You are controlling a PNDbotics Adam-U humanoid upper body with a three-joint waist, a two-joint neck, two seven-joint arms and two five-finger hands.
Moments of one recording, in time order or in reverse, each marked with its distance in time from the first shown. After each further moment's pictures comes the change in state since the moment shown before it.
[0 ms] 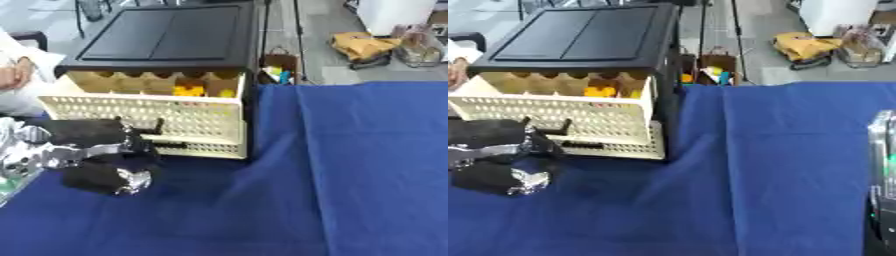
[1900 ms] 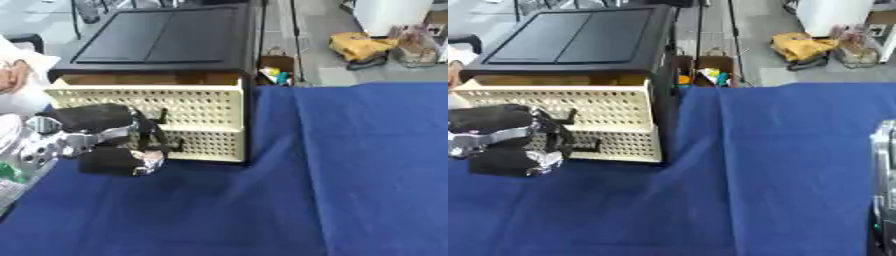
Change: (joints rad) left arm -0.056 -0.041 0.007 0.000 -0.058 0.151 0.012; right arm -0.001 0.011 0.003 0.000 0.013 0.009 0.003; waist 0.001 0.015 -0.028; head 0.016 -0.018
